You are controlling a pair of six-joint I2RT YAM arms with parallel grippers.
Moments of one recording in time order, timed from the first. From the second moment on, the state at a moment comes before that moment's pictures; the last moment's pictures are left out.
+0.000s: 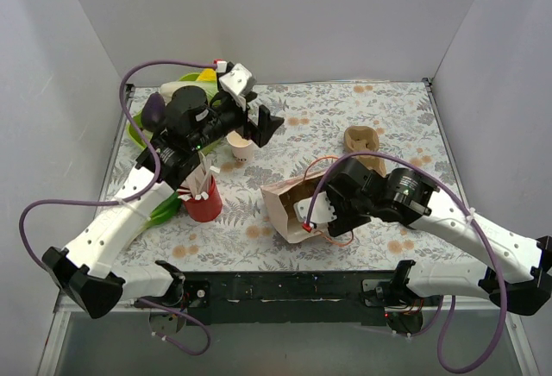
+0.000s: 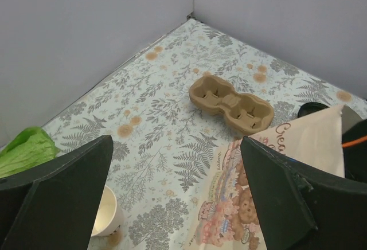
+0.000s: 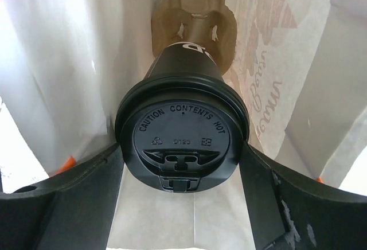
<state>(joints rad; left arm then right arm) -0.63 1.20 1.38 -0.22 0.24 0.07 1.08 1.11 1.29 -1.21 0.18 -0.96</state>
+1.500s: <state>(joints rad) -0.44 1.34 1.33 -0.11 0.35 -0.15 0.88 1.24 1.16 -0.95 0.03 -1.17</state>
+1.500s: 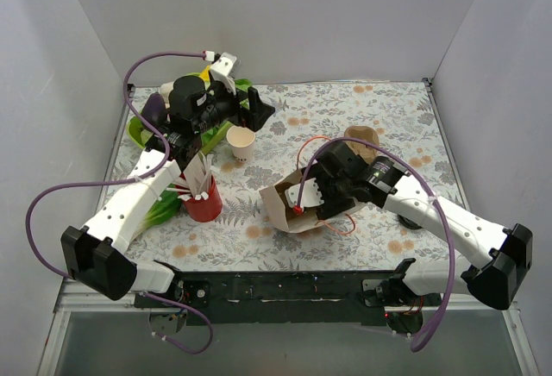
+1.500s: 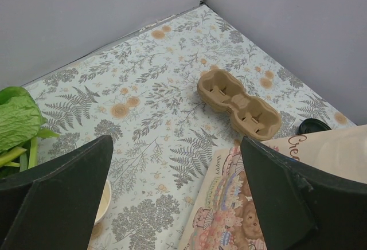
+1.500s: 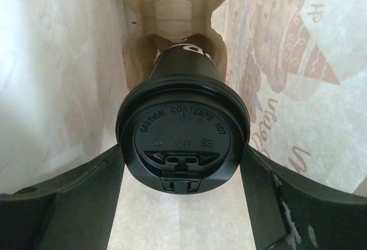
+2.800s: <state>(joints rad) -0.41 1.43 1.35 -0.11 0.39 -0.15 0.79 1.37 1.25 -0.95 -0.06 -1.21</state>
